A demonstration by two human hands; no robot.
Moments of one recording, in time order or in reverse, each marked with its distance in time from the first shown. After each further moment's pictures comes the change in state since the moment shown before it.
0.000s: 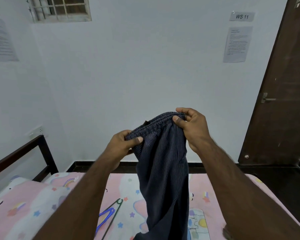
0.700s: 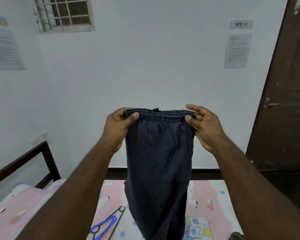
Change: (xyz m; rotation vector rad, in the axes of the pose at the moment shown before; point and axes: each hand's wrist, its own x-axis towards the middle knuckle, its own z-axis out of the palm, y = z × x) left_hand 0.022 0.068 -0.001 -0.127 0.120 0.329; right_hand 0.013 -0.025 -0.028 0.163 -0.145 0.013
